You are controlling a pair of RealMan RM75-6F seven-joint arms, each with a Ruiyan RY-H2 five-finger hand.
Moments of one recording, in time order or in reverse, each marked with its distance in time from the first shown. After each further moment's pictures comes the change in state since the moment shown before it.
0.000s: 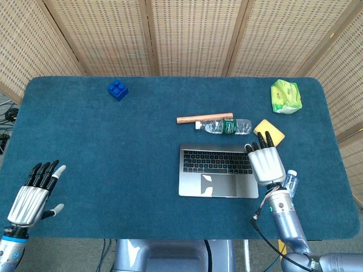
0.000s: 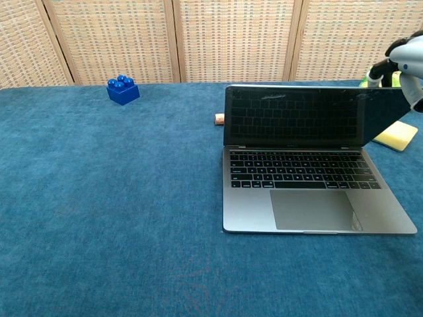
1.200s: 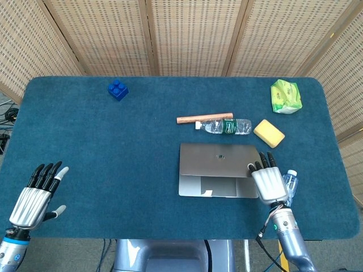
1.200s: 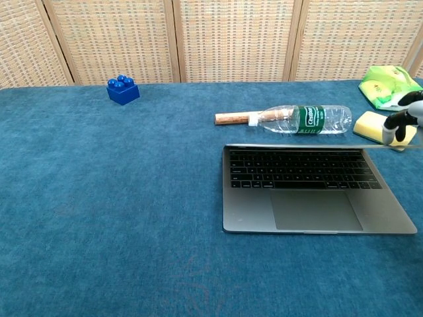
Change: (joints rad) left arm 0.003 0.000 0.010 -0.007 0.031 0.014 0.006; right arm -0.144 -0.067 -0.098 0.049 -0.139 0.002 0.082
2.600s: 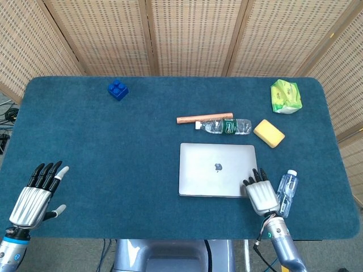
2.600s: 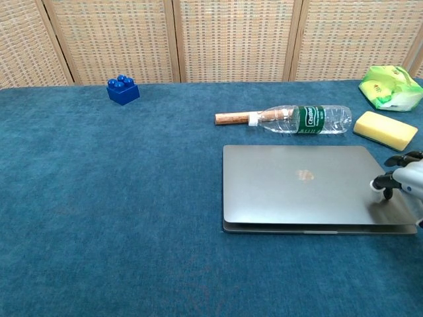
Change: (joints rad) left arm -0.003 0.002 -0.003 -0.003 0.001 -0.004 0.004; right arm -0.092 -0.152 -0.037 0.225 -0.055 -0.127 0.105
